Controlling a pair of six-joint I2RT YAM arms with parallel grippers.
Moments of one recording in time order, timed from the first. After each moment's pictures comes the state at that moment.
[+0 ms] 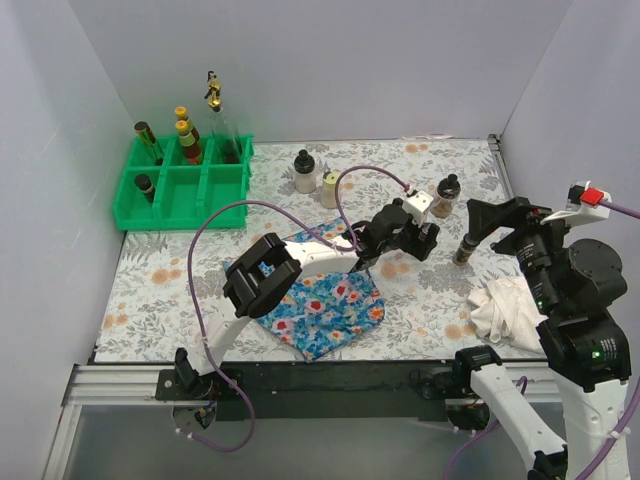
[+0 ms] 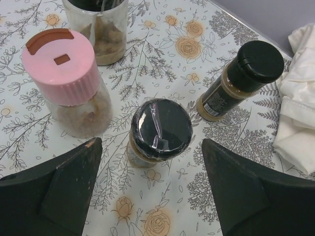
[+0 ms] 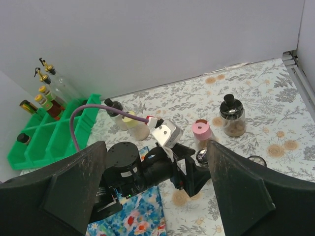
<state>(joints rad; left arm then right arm) -1.00 2.27 1.64 0.34 -0.02 -0.19 0.25 0.59 1.24 -0.65 0.11 0.39</state>
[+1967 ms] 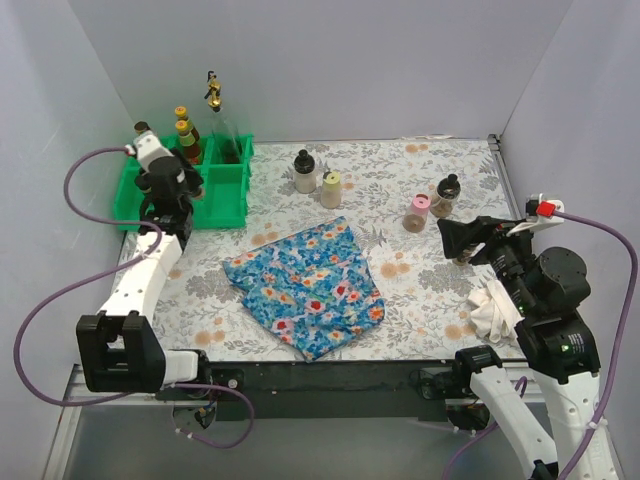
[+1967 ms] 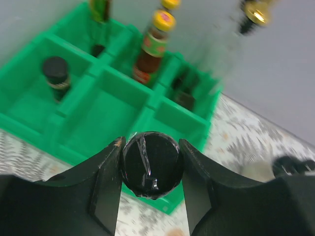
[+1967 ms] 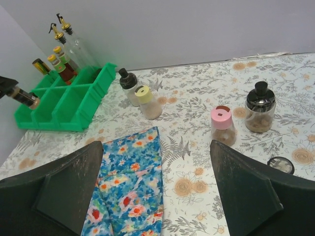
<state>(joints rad) -0.11 1.30 1.03 0.04 -0.38 -0.40 0.26 0.49 0.98 -0.51 -0.06 0.33</state>
